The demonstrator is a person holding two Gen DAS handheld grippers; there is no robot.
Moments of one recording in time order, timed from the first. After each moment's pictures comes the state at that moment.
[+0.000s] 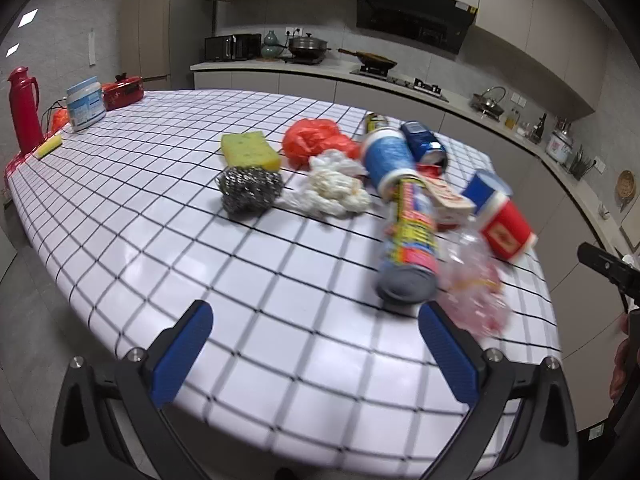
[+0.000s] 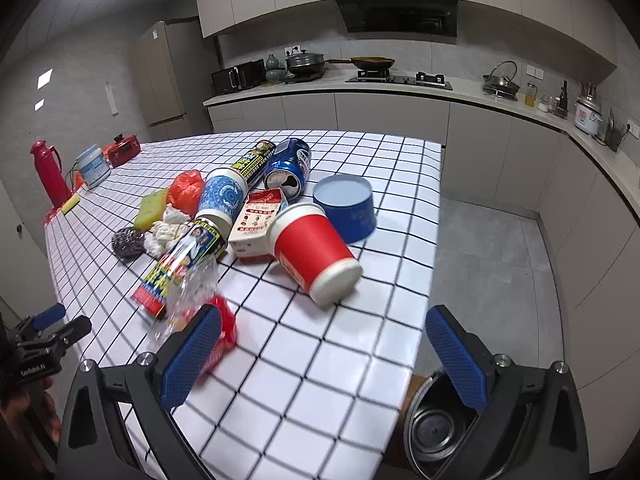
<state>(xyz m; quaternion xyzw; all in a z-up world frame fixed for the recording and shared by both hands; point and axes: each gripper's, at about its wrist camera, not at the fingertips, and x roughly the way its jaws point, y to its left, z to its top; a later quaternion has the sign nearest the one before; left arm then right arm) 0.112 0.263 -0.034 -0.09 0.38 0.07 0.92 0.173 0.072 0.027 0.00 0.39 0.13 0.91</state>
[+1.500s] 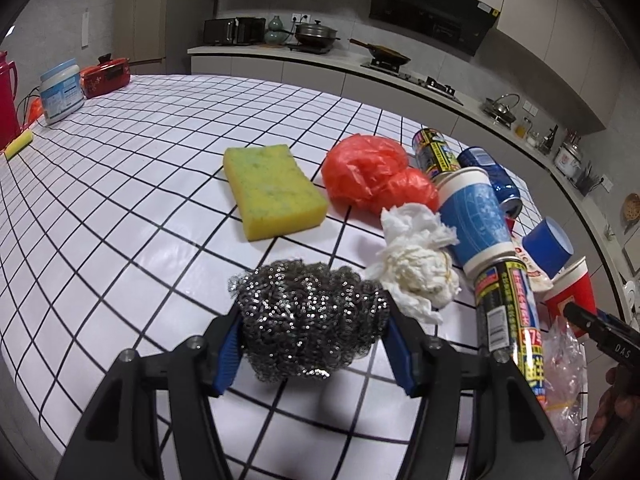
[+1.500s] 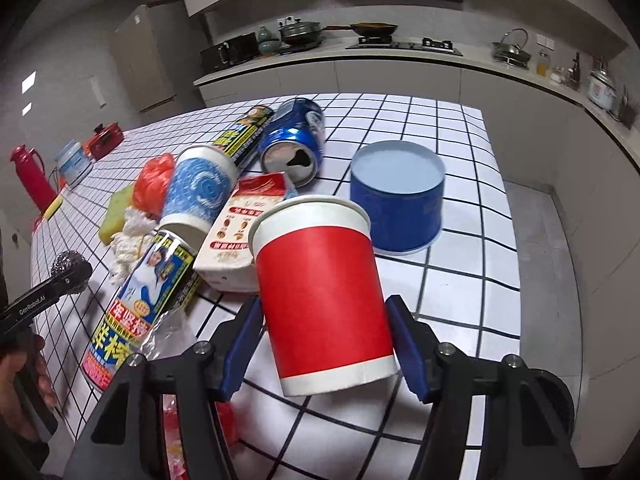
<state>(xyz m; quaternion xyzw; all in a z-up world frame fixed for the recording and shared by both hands) 0.213 0.336 -0.055 -0.12 0.40 0.05 0.91 0.257 0.125 -0.030 0.01 0.44 0.13 0.89</state>
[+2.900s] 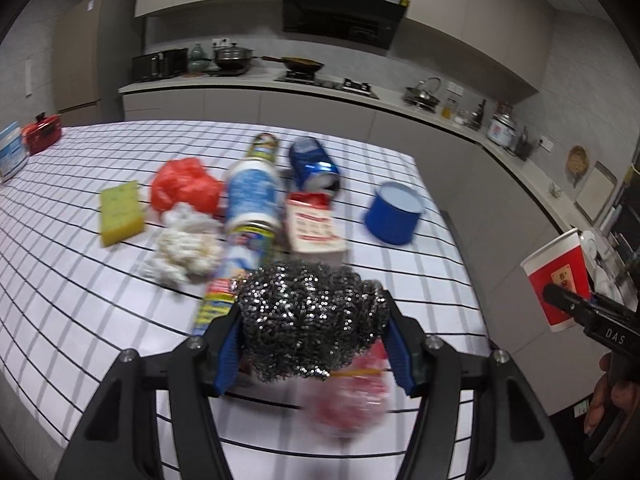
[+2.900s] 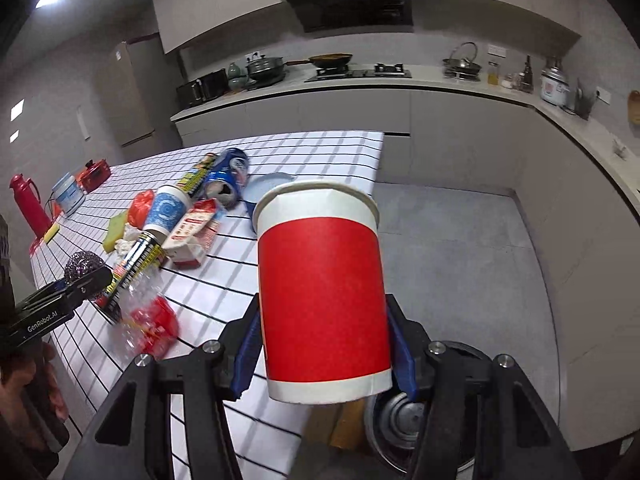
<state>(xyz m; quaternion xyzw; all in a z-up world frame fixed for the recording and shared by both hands) 0.175 0.162 -0.011 -0.07 0.37 -0.06 0.93 0.159 -0.016 0.031 0.04 0.39 0.08 0.92</state>
